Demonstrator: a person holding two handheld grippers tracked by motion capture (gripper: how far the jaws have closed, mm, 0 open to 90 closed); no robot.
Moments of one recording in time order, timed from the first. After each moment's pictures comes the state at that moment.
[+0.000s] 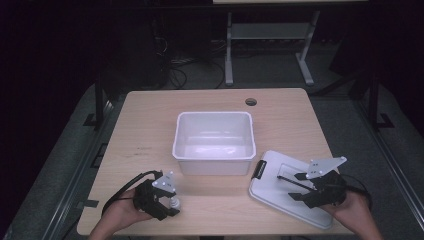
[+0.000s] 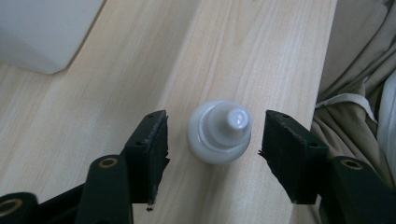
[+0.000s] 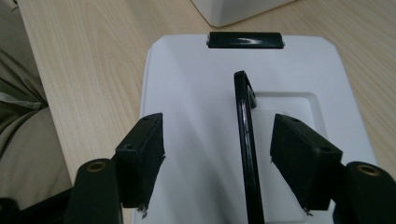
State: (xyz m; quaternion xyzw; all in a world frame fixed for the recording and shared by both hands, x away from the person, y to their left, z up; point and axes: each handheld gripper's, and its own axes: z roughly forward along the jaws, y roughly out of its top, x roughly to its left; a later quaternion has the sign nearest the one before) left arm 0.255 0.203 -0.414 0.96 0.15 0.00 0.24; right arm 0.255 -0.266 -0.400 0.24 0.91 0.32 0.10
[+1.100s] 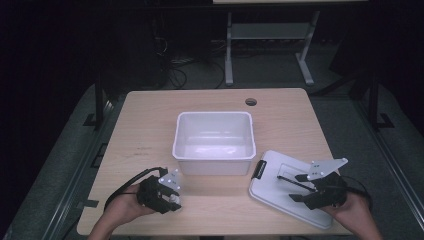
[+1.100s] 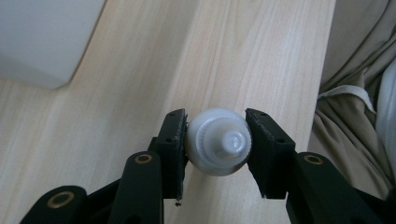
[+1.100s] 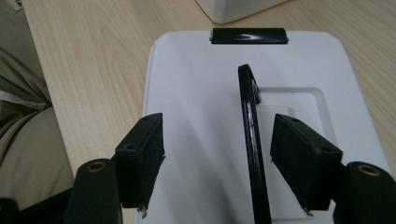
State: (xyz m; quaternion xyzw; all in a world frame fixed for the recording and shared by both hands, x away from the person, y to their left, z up) left arm 0.263 0.194 -0.404 0.97 0.13 0.00 0.22; right arm 0.253 -0.269 -0.404 0.24 0.91 0.32 0.09
